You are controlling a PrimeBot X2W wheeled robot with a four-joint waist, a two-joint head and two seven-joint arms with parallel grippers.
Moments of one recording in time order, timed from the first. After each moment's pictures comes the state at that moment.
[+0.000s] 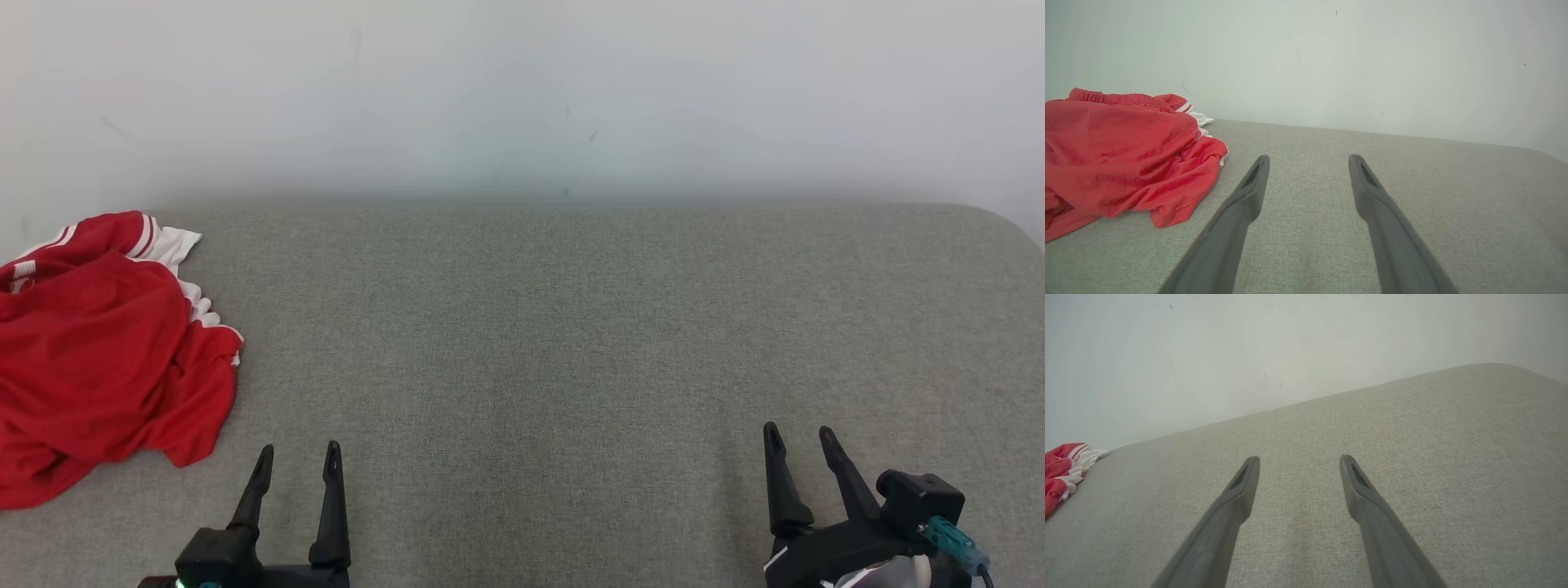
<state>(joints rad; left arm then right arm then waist) -0.06 0.09 -0.12 0.20 -0.24 -0.01 -0.23 -0.13 -0.05 -0.01 0.39 0.29 0.13 -0.18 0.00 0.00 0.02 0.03</state>
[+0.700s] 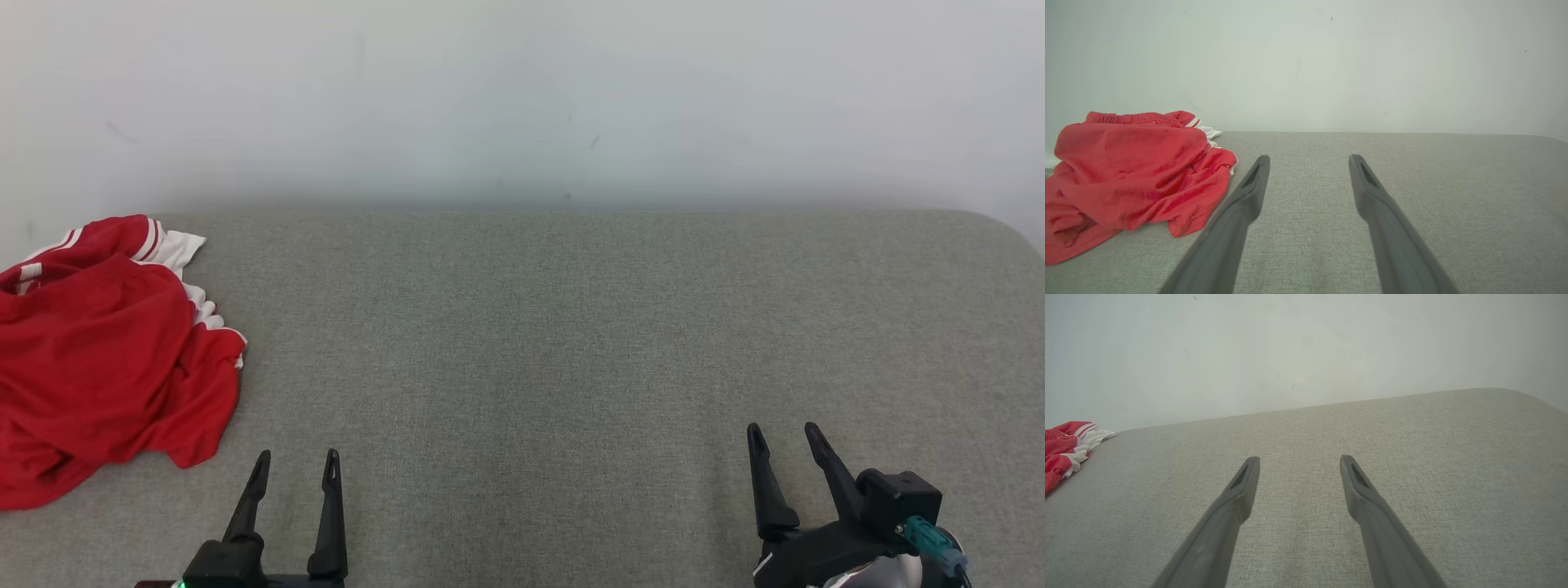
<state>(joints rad) -0.04 0.06 -0.07 0.21 -0.12 -0.04 -0.26 -0.13 -0.05 0.02 0.38 0.20 0.13 -0.18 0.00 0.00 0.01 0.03</state>
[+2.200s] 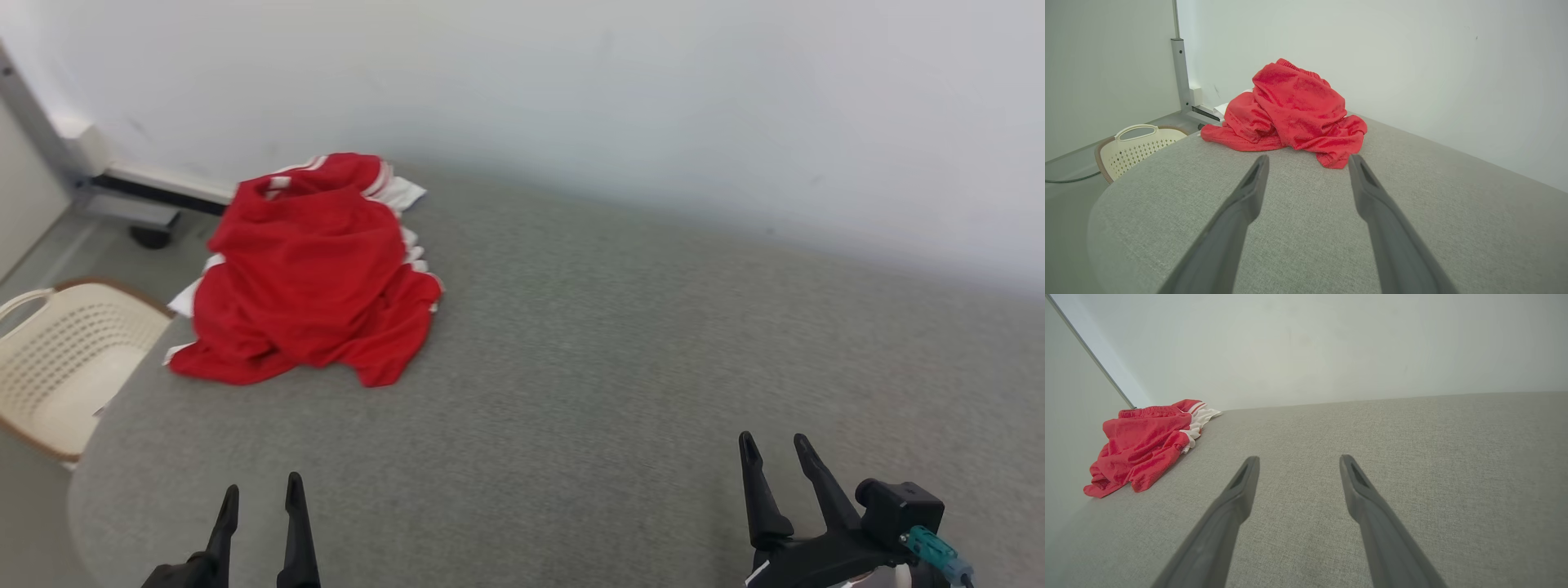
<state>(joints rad) -0.02 0.05 -0.01 0.27 -0.30 -0.04 -0.26 -0.10 -0.05 0.06 0.36 0.31 0.13 -0.18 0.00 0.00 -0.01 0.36</state>
